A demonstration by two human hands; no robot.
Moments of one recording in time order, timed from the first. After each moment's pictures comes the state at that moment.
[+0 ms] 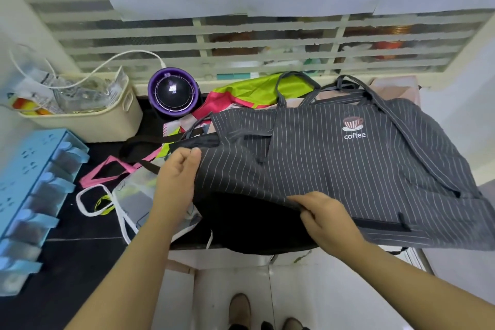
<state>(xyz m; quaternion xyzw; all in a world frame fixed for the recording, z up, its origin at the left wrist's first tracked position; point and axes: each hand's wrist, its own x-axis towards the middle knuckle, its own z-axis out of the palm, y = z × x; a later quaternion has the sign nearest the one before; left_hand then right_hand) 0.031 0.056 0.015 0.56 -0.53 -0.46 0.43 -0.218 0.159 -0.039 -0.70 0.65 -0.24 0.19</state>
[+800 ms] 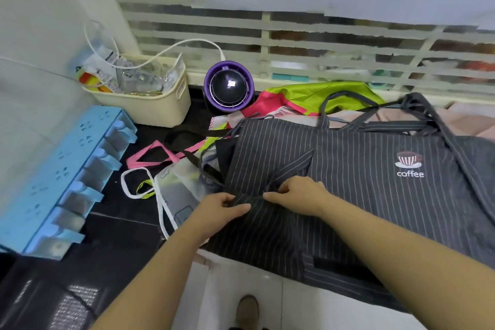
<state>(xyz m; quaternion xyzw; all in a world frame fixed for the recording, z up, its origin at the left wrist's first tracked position) 0.085 0.045 -0.051 0.63 -0.51 -0.57 0.12 -0.130 0.017 -0.040 -0.67 0.65 0.09 0.33</state>
